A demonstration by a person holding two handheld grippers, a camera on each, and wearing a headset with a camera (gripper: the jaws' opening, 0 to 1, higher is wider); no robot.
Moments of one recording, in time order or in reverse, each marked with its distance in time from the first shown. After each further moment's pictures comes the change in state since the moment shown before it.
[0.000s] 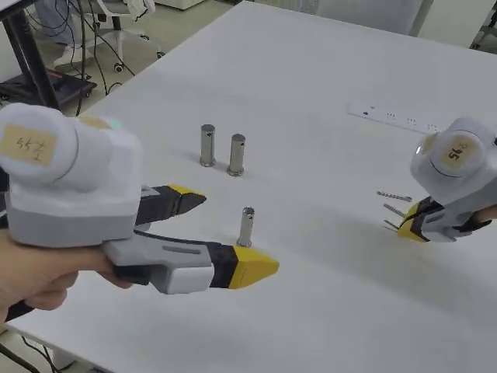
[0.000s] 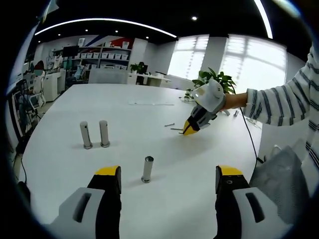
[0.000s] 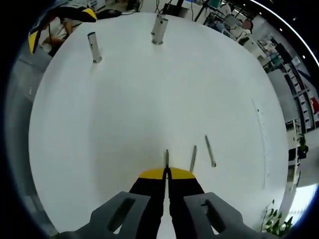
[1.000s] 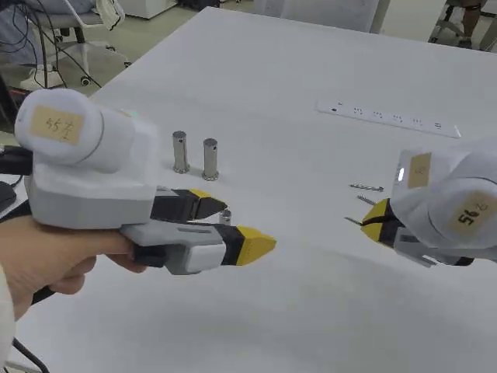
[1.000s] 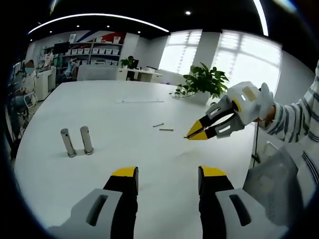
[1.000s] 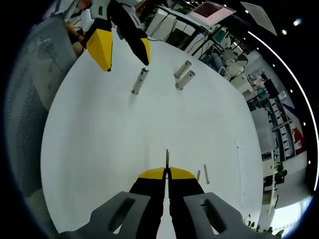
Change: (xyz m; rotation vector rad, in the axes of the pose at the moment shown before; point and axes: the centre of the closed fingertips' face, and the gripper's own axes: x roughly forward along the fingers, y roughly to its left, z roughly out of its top) left arm 0.028 -0.025 0.013 -0.002 0.060 -0.103; right arm -0.062 0.056 0.050 -0.175 -0.203 -0.204
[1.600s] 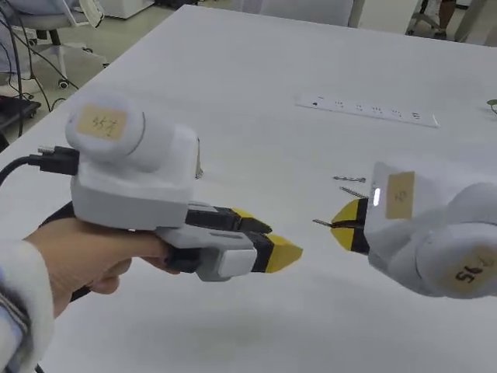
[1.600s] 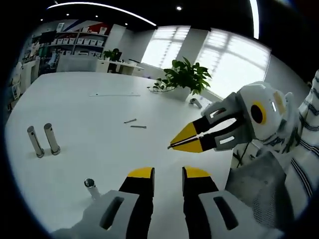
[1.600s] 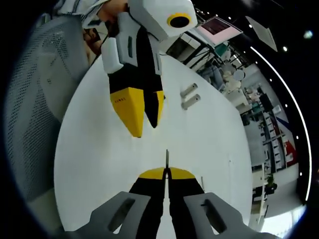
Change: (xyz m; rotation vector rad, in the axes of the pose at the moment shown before) left arm 0.029 -0.045 0.000 -0.027 0.032 -0.182; right arm -0.028 0.025 0.035 -0.081 -0.053 -0.068
